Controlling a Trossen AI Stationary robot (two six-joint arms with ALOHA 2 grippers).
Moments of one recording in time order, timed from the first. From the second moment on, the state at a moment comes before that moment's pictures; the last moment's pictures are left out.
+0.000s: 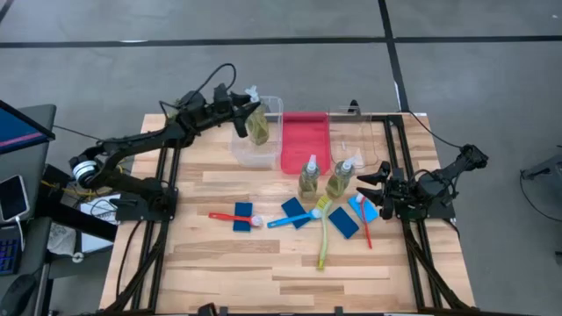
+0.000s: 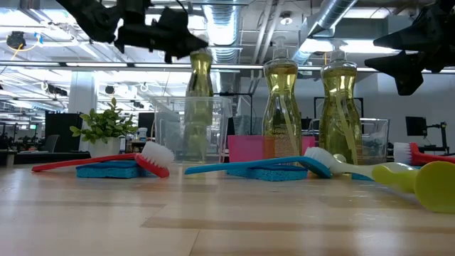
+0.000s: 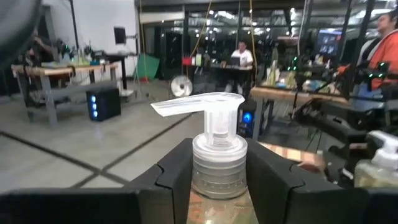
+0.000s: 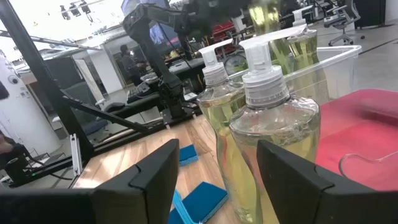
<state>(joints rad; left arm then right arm) 0.64 1.33 0.79 0.62 0.23 0.00 0.55 0.01 0.04 0.01 0.79 0.29</state>
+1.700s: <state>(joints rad) 0.64 1.51 0.79 0.60 0.23 0.02 0.55 0.01 0.04 0.01 0.79 0.29</state>
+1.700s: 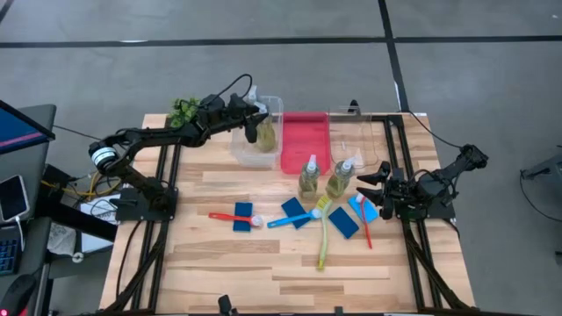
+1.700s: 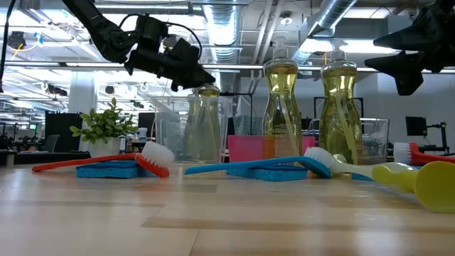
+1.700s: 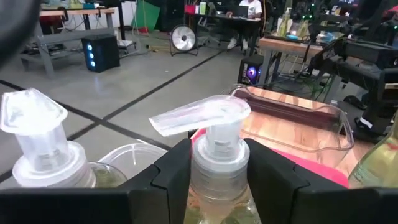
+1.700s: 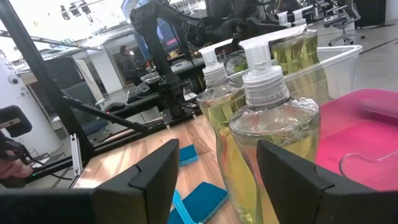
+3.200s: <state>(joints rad) 0.61 1.39 0.79 0.37 0.21 0.13 0.55 0.01 0.04 0.01 0.78 0.32</state>
